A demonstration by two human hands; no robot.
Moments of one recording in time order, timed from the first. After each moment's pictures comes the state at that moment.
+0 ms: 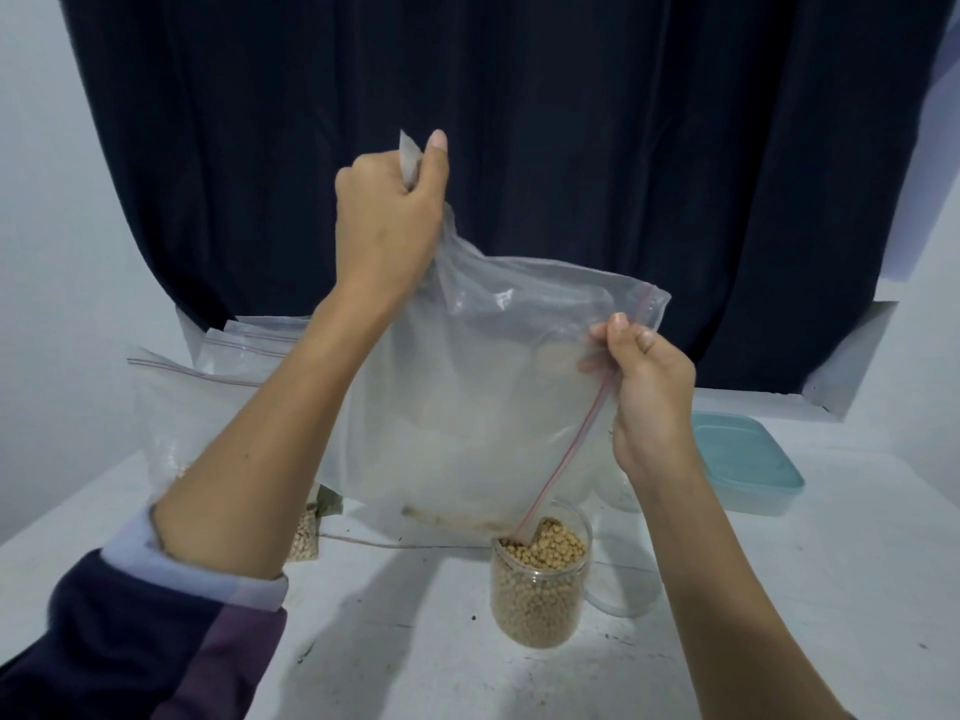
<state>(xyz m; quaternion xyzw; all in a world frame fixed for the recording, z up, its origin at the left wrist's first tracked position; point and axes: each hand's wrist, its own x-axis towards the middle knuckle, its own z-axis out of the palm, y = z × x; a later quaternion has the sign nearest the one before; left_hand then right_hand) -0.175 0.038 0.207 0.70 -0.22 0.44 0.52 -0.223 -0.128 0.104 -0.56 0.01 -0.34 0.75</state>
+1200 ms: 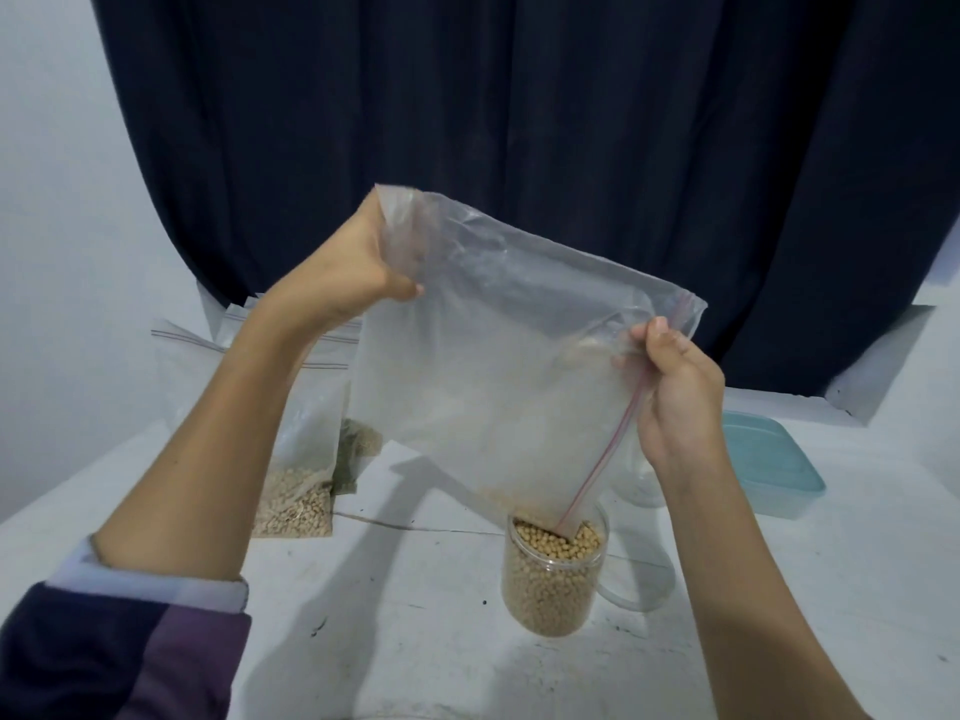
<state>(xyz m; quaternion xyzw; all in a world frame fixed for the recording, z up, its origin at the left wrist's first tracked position) -0.163 0.108 0.178 0.82 -0.27 0.13 0.50 -0.207 -0.139 0.091 -0.47 -0.02 -0.30 0.83</state>
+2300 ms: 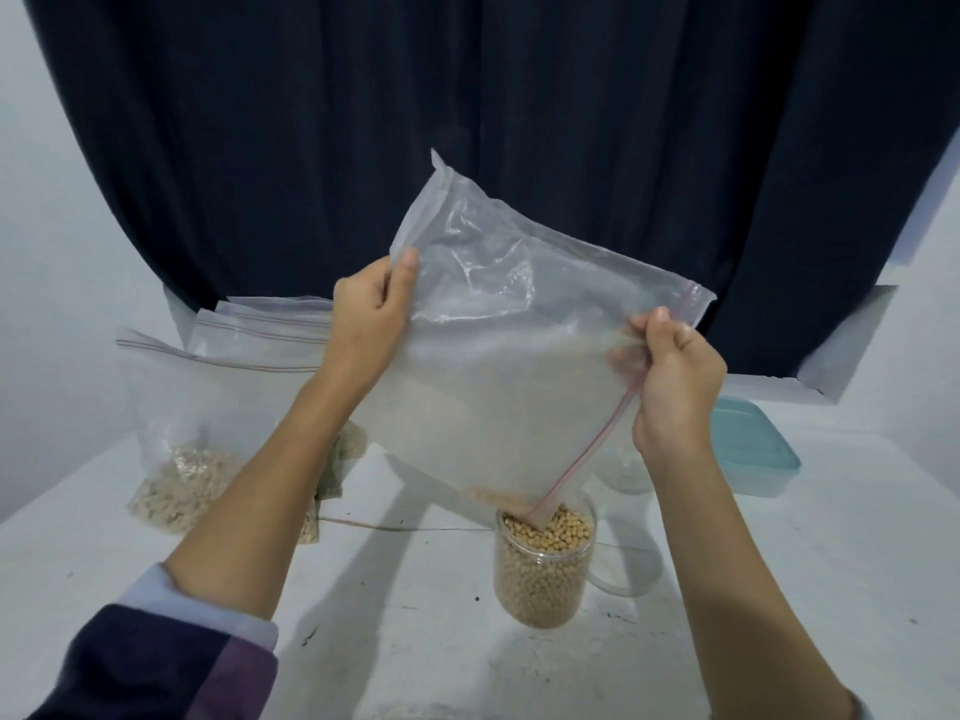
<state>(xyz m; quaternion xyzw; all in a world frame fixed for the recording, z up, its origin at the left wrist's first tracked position) -0.144 0.074 0.119 0.75 -0.23 0.33 0.53 -0.209 -0.141 0.089 -0.54 0.09 -0.38 0.75</state>
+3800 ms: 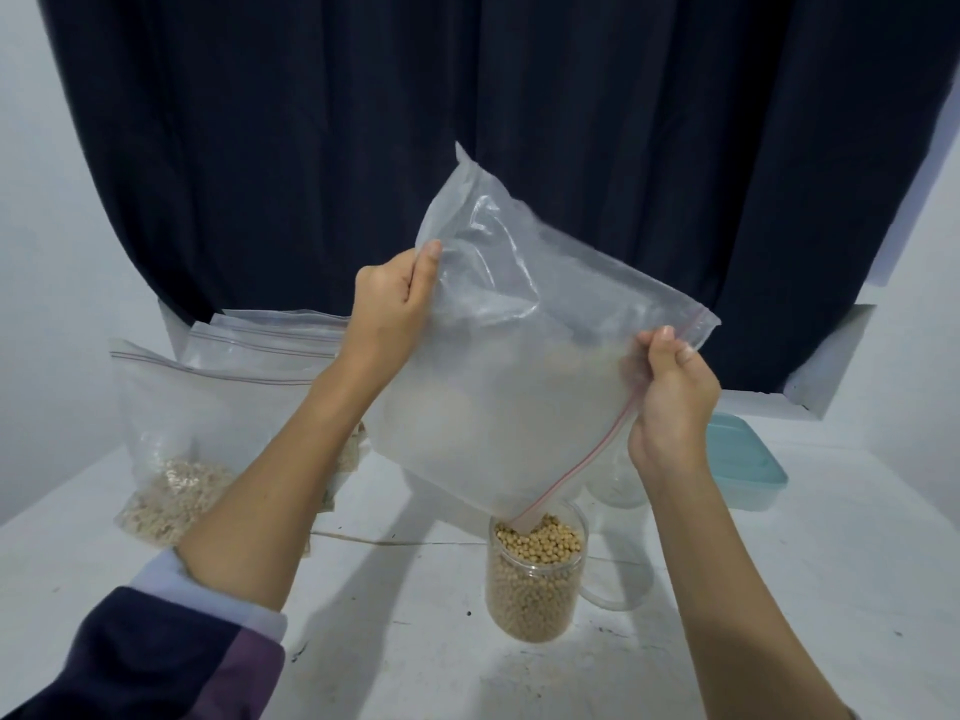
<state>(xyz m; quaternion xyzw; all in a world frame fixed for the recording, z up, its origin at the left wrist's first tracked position) -0.144 0.057 0.138 0.75 -0.27 0.37 0.47 -0.210 -0.147 0.088 -0.49 0.08 -0.41 0.76</state>
